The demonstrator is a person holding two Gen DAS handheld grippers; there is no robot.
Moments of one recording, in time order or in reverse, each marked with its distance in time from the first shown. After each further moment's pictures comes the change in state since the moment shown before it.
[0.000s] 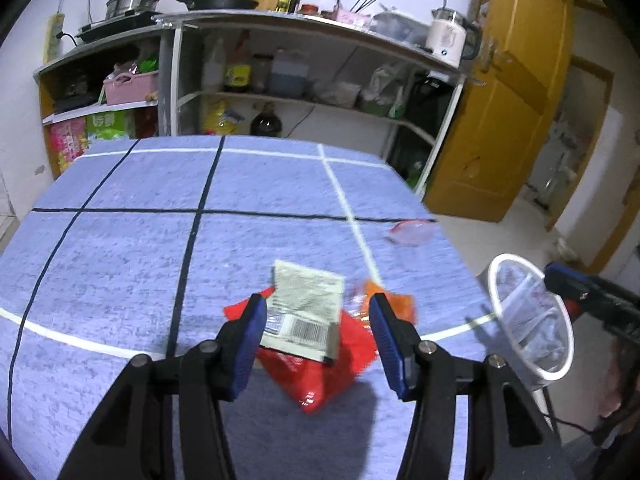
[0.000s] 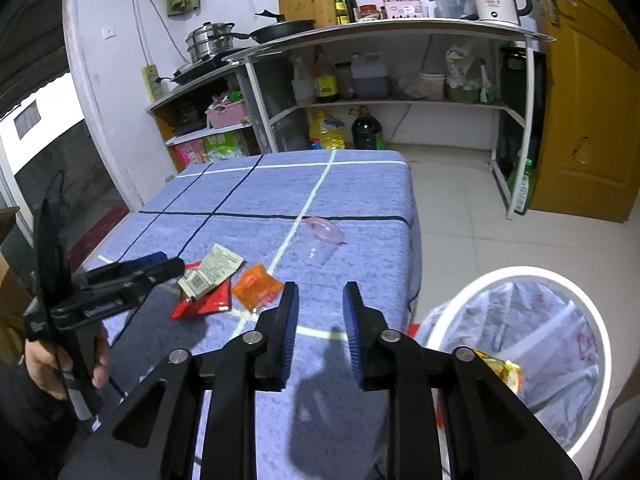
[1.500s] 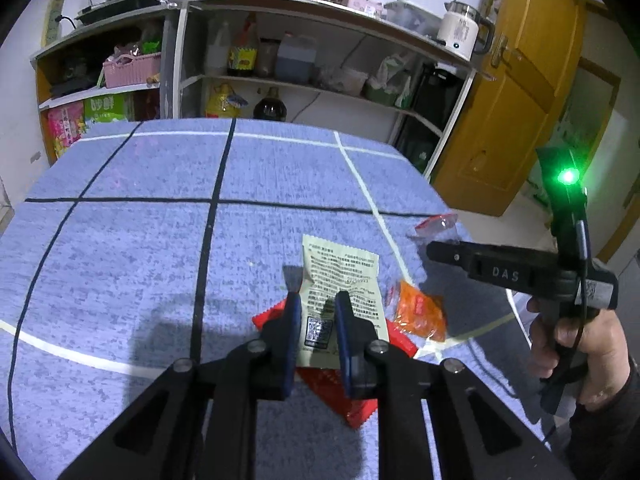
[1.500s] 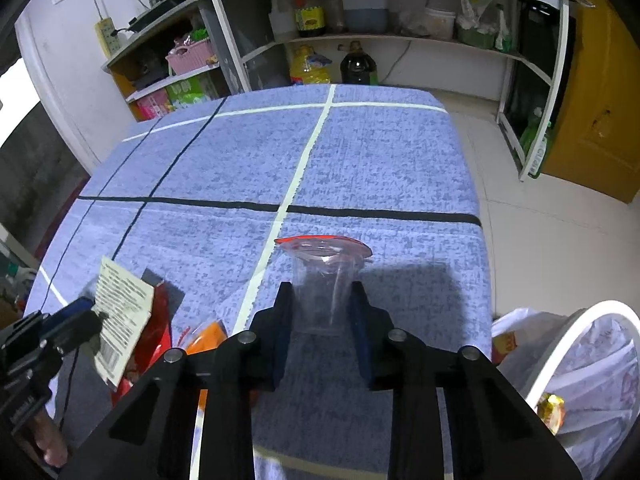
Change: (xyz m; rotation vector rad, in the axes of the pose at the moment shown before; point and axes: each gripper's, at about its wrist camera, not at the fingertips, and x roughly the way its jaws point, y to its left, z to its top) left arm 0.005 0.026 0.007 -0.024 0.037 -0.026; right arm 0.139 0.007 0.042 0.037 0.207 -0.078
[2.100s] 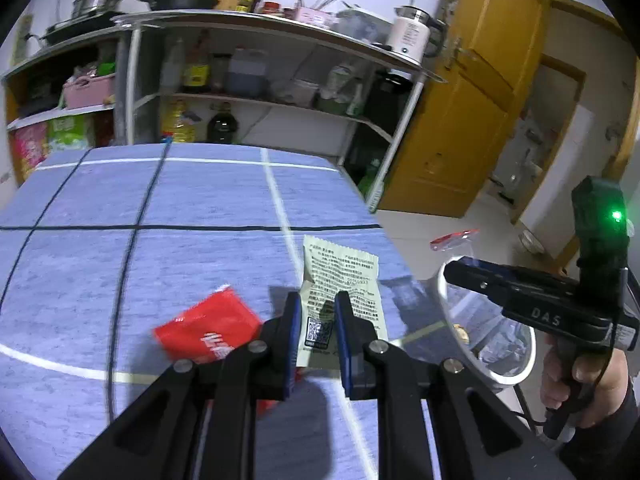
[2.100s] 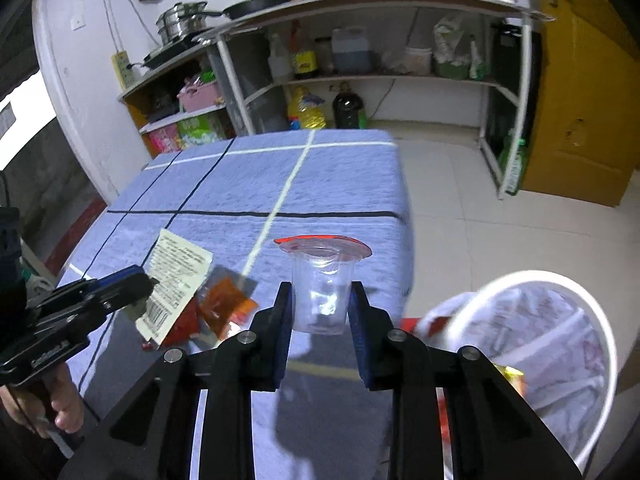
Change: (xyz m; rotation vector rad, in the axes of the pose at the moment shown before) left arm -0.007 -0.065 0.008 0.063 -0.028 -0.134; right arm -0.102 -0.037 -0.045 0.022 -0.138 -0.013
